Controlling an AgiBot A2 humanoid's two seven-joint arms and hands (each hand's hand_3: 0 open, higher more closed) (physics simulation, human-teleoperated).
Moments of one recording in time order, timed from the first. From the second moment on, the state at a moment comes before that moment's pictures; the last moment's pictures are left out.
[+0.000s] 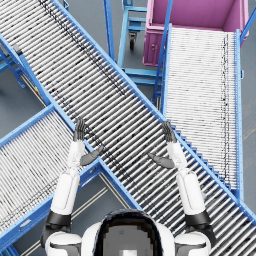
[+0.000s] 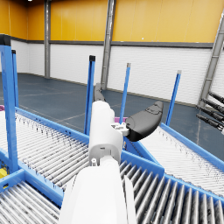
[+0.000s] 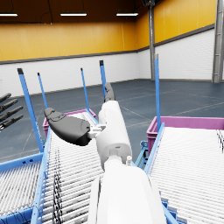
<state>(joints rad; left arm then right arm) 0.29 1.21 0.20 -1.80 1.00 0.10 0.10 0.29 -1.21 0.20 1.80 1.00 0.10 -0.10</state>
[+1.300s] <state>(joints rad) 0.43 1.30 -0.02 -1.86 1.13 0.00 0.00 0.36 -1.29 0.01 1.87 1.09 0.00 0.00</state>
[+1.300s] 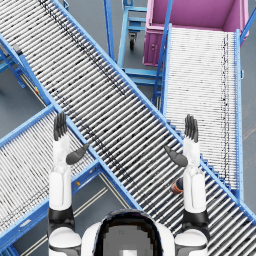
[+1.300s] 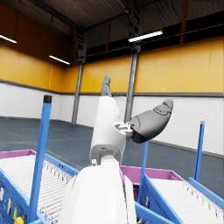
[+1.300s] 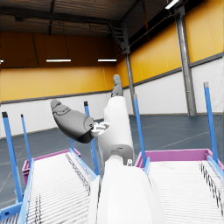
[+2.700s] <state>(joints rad) 0.49 1.34 -0.13 -1.85 1.33 0.00 0.00 0.37 -1.34 -0.14 1.88 1.33 0.00 0.00</state>
